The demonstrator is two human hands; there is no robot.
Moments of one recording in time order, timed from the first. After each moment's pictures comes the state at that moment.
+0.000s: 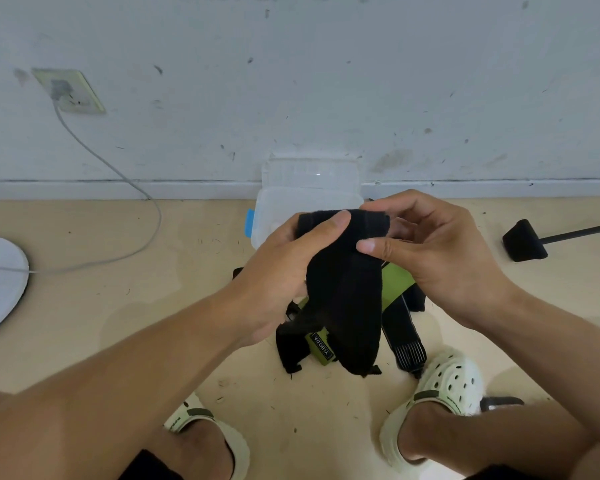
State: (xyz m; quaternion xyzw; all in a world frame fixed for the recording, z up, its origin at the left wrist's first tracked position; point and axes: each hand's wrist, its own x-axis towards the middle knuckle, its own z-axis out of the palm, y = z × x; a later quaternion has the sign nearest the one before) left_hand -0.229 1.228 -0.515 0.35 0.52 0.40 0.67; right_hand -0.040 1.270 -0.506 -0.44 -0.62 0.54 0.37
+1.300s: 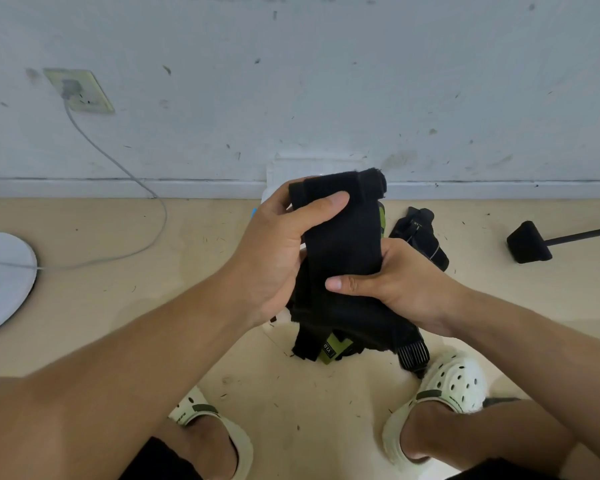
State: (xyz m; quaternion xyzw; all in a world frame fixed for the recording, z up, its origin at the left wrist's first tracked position) left_hand -0.234 1.237 -0.504 0.26 0.47 0.53 0.66; right_hand -0.053 1.267 -0.535 -0.46 -0.58 0.66 0.16
